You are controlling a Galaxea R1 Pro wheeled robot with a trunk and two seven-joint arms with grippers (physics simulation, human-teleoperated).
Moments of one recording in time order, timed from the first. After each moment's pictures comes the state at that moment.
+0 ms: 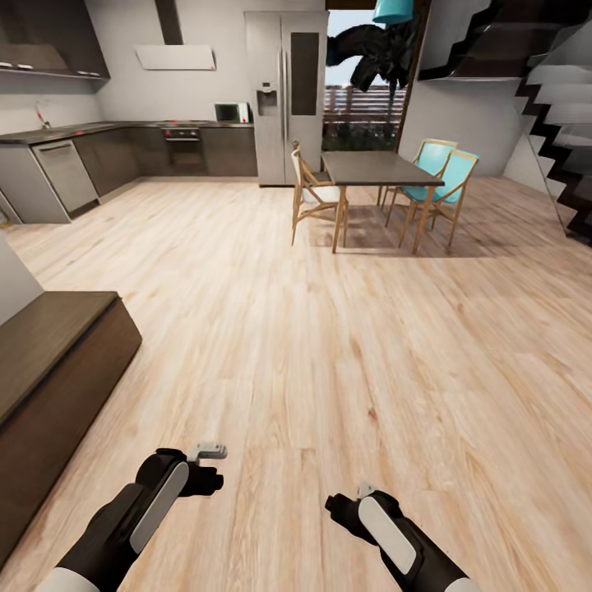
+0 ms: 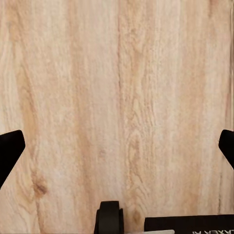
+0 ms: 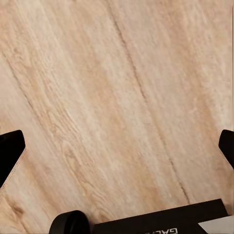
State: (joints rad) left arm -0.45 0.14 -0.31 -1.16 0.51 0.99 0.33; right arm -0.46 0.02 0.48 -0.78 -1.08 0.42 -0.55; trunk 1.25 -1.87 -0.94
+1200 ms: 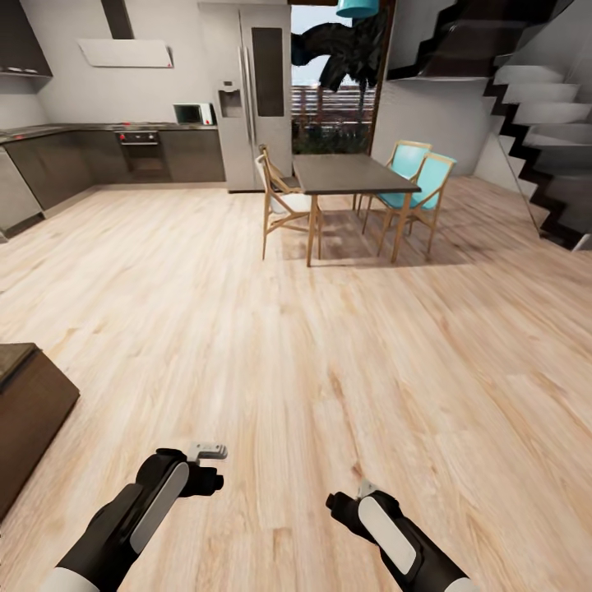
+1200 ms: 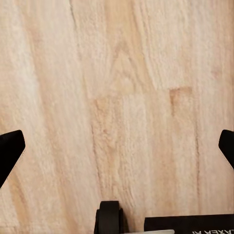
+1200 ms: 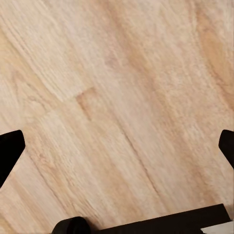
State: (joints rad) left arm -0.45 0.14 -0.31 -1.16 0.51 0.99 0.33; right arm -0.46 0.03 0.49 -0.78 -1.08 0.40 -0.55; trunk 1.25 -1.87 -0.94
